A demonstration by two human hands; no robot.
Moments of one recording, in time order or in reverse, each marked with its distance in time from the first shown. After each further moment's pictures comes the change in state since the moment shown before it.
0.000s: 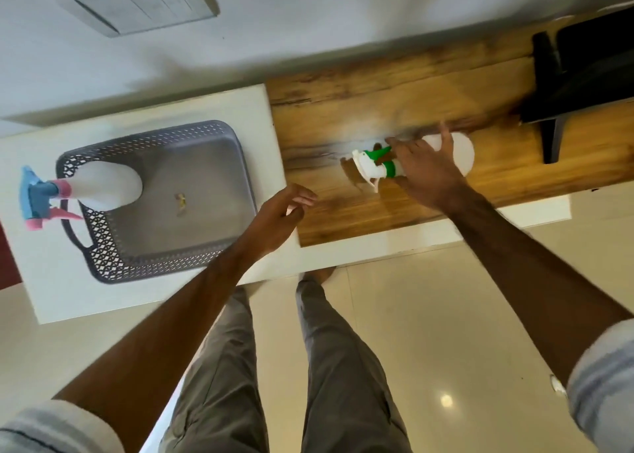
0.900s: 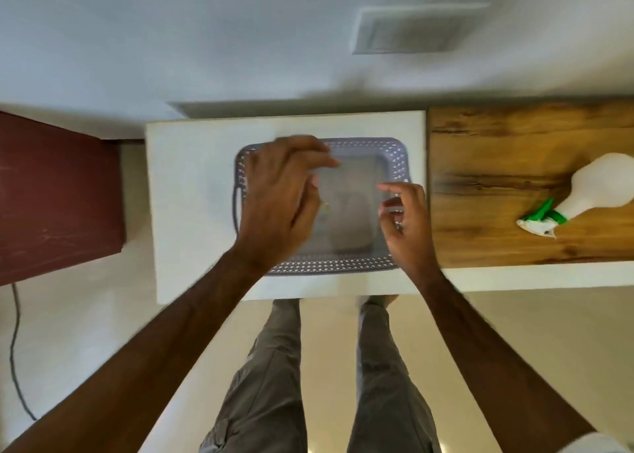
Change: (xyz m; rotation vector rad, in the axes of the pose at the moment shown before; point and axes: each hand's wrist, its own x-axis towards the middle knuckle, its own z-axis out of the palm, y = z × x) left_hand -0.131 -0.029 -0.240 0.385 0.708 0.664; right_hand 0.033 -0.333 -0.006 0.965 0.397 0.088
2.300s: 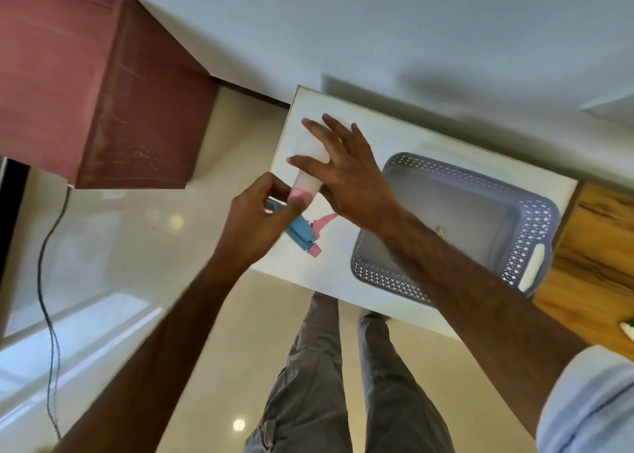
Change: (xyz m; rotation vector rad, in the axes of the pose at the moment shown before) left_hand -0.130 -0.155 -0.163 -0.201 -0.018 -1.121; right_hand 0.069 -0.189 0.262 -0.695 -0.622 -0.836
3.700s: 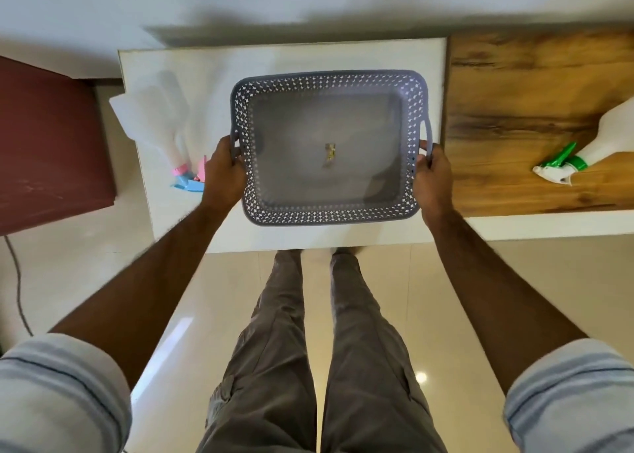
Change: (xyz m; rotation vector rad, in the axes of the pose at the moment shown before) left_hand 0.019 0.013 0.173 0.199 -0.146 0.035; right_hand -0.311 0.139 0.046 0.870 0.536 1.471
